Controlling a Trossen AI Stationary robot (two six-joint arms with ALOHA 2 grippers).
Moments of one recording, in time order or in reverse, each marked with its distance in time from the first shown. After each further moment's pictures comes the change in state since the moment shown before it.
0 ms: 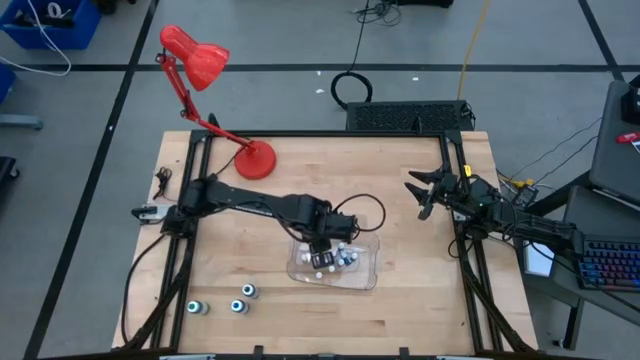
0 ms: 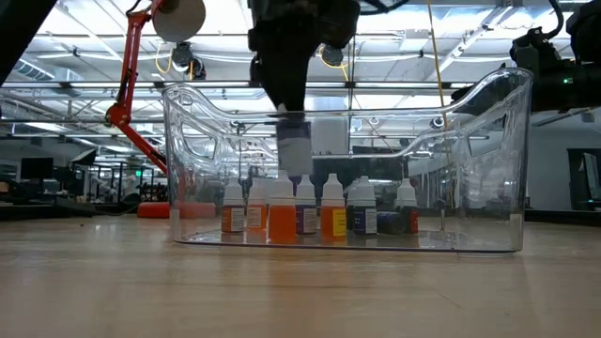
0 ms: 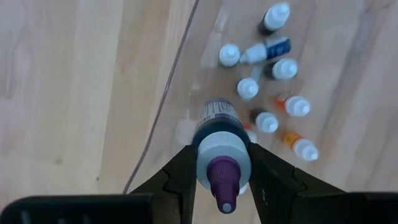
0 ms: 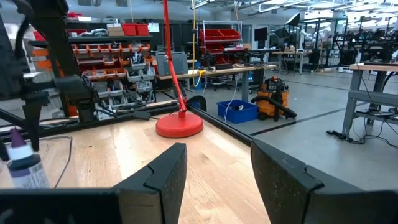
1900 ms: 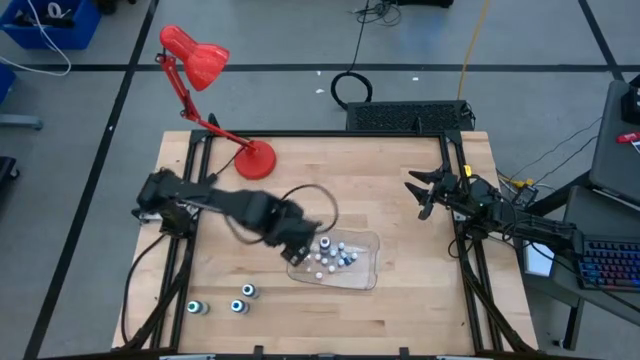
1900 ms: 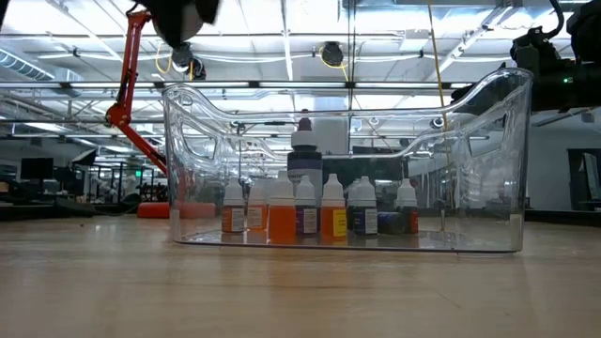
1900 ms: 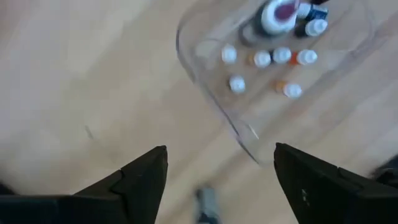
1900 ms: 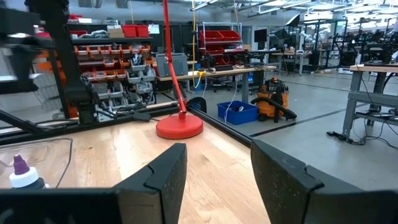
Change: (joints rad) left arm -0.101 -0.296 -0.148 -0.194 0.020 -0.689; right arm 0.000 0.000 0.000 0.006 0.000 0.000
